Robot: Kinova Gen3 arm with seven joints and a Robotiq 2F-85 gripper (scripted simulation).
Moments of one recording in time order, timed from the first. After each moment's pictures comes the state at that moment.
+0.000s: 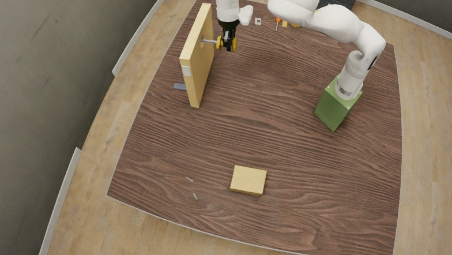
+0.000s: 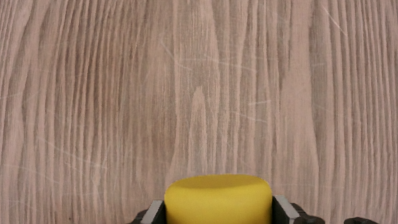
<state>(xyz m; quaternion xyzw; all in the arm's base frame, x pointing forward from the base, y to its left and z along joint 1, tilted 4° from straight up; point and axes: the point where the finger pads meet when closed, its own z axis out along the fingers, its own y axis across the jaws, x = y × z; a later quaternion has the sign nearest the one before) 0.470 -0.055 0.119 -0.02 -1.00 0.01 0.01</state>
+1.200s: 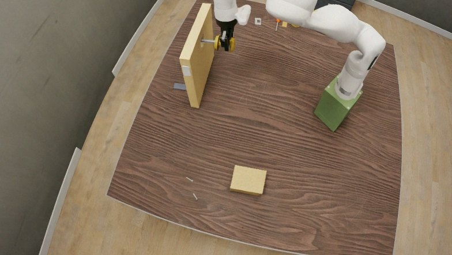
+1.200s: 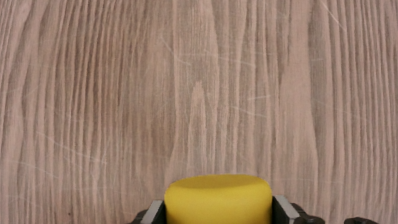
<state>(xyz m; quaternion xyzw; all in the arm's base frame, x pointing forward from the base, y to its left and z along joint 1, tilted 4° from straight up) 0.478 -0.055 0.120 -0.02 -1.00 0.01 0.01</state>
